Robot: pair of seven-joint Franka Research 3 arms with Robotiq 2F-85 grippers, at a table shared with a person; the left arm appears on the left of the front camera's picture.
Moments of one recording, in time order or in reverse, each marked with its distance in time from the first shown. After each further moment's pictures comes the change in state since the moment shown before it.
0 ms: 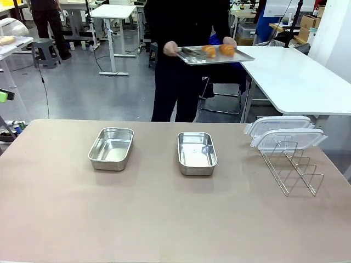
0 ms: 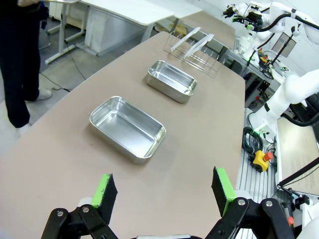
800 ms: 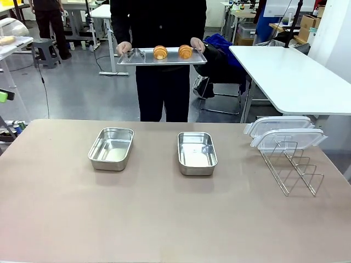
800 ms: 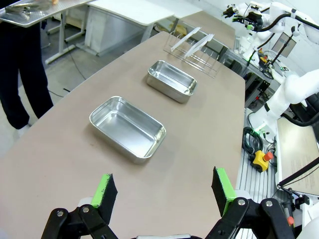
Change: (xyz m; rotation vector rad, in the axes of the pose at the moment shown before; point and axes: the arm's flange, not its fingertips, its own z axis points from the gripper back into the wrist) left arm 0.000 0.000 0.000 0.000 0.000 0.000; right arm 0.000 0.000 0.000 0.000 0.000 0.001
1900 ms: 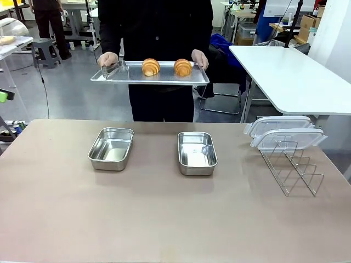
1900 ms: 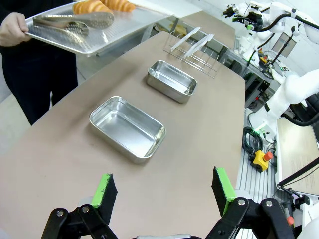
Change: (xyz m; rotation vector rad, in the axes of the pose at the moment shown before) left arm 0.000 0.000 0.000 0.000 0.000 0.000; right arm 0.000 0.000 0.000 0.000 0.000 0.001
